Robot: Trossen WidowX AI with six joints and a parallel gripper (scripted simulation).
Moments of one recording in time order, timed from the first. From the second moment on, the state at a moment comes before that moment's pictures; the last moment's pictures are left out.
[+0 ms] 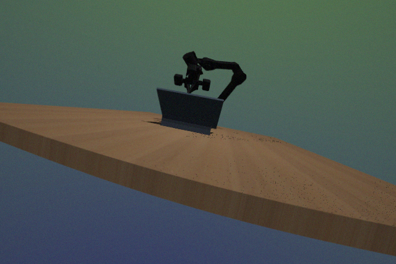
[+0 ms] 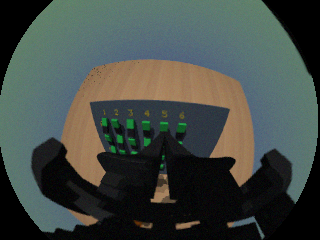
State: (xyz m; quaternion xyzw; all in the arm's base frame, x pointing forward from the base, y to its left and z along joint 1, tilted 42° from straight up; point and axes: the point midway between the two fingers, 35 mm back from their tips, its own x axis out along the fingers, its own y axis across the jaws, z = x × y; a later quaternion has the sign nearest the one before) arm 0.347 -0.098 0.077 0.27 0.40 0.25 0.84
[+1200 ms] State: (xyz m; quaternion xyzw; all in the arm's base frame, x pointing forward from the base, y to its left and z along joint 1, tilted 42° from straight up) arm 0.358 -0.083 0.066 0.27 0.40 0.25 0.84
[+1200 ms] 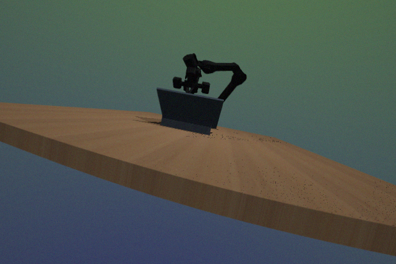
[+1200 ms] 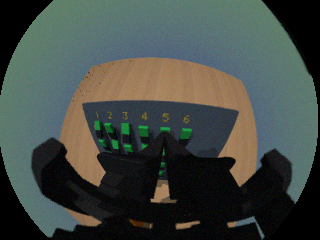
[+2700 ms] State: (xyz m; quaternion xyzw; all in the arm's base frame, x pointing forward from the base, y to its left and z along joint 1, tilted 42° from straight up) arm 0.352 -0.085 0.067 0.27 0.41 0.25 0.83
